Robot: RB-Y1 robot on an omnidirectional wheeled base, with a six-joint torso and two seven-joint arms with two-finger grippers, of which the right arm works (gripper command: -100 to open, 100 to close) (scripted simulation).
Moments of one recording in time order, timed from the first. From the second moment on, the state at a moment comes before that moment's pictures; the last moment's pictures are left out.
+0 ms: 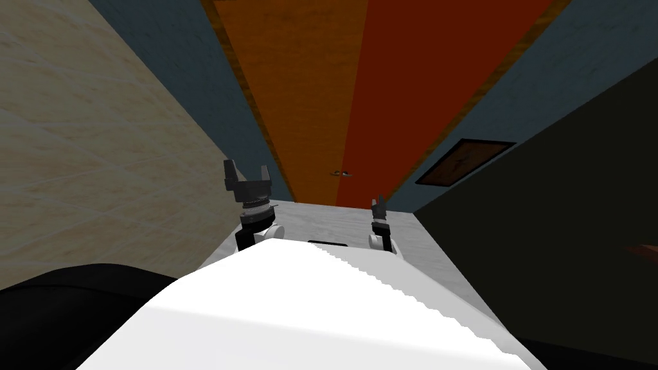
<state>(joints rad) 0.20 -0.13 -0.09 -1.42 -0.02 -0.73 -0.04</state>
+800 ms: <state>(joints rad) 0.12 -0.15 -0.11 -1.19 -0.06 -0.76 -0.06</state>
